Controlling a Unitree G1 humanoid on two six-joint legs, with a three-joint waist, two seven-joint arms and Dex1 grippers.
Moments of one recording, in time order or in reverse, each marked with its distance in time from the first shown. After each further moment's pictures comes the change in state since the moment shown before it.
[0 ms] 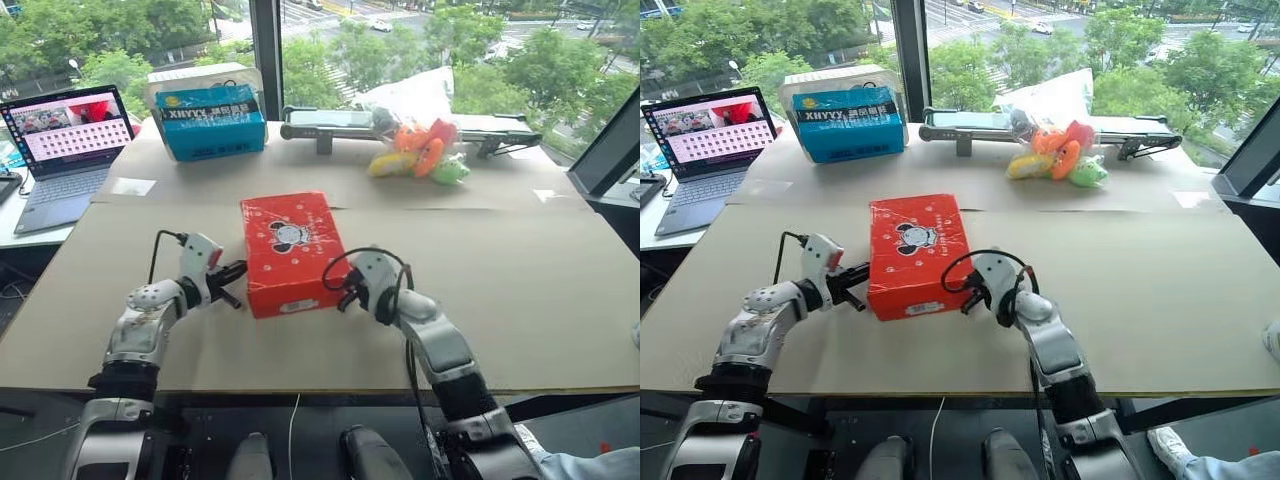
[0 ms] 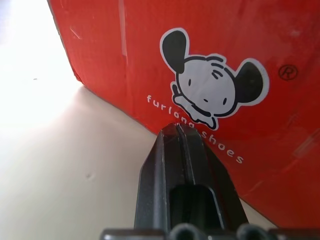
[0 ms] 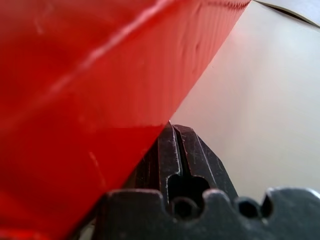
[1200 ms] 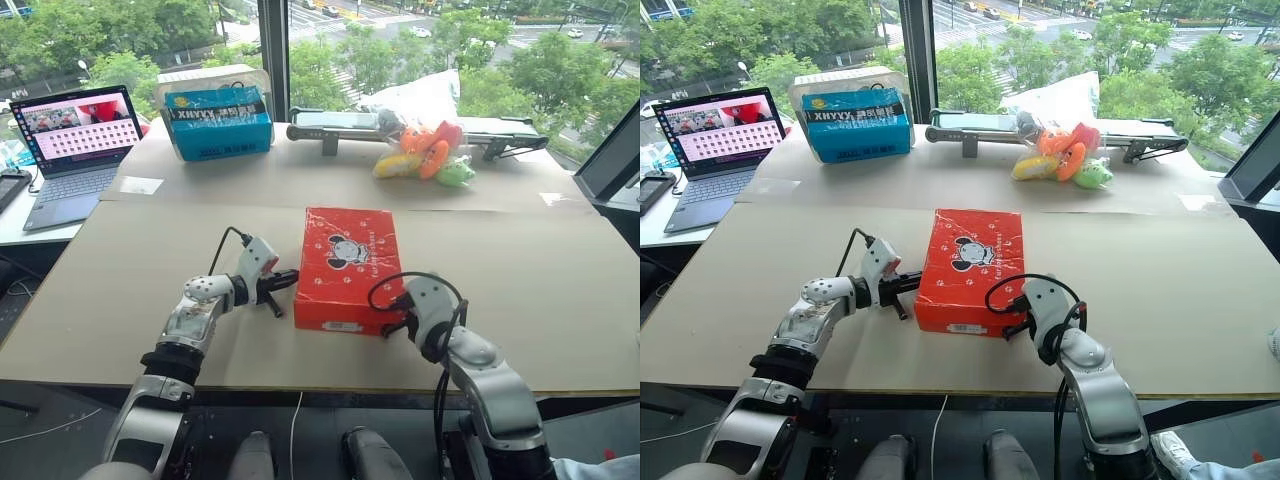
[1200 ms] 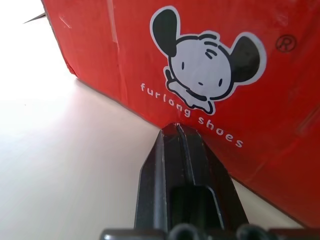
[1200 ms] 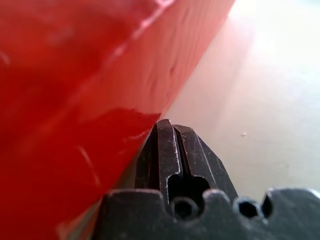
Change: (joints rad) left arm -0.101 -0.117 -0.104 0.137 0.078 -0.108 -0.097; right arm 0.197 -0.142 -0.100 -0.333 0.043 0.253 -0.120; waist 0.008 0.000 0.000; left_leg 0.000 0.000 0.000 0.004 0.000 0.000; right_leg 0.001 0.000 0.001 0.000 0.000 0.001
